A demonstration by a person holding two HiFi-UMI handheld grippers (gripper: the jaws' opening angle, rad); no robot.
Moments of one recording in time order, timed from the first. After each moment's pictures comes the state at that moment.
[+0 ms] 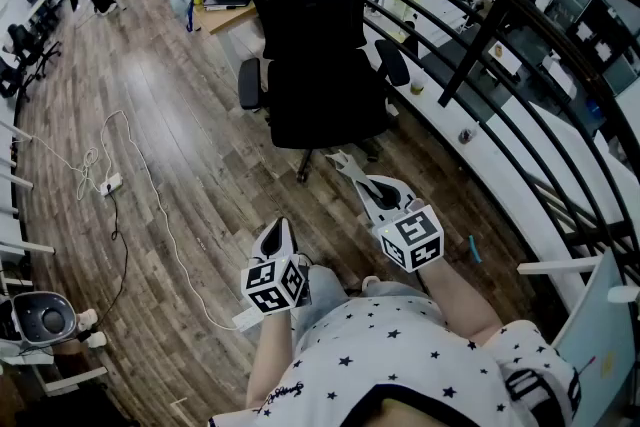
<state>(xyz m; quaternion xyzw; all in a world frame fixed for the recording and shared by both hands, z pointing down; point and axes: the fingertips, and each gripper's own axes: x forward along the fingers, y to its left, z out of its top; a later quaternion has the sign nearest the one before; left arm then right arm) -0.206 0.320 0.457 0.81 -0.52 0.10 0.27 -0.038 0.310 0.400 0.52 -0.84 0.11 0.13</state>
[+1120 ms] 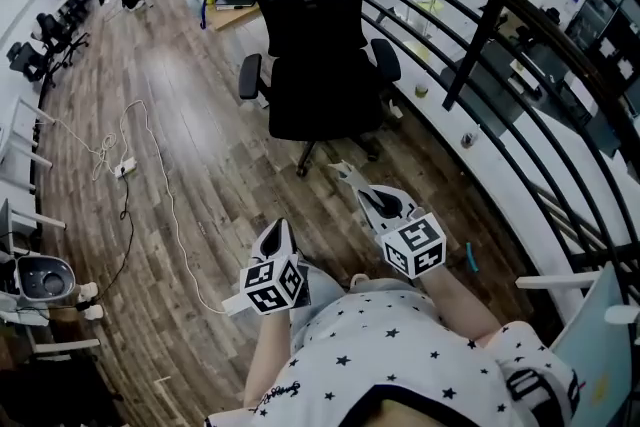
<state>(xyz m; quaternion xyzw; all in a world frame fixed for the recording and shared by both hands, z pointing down) -0.135 0.409 0.443 0.78 -0.56 0.10 0.26 0.036 0.401 0.401 0.48 -0.86 0.13 0.10</state>
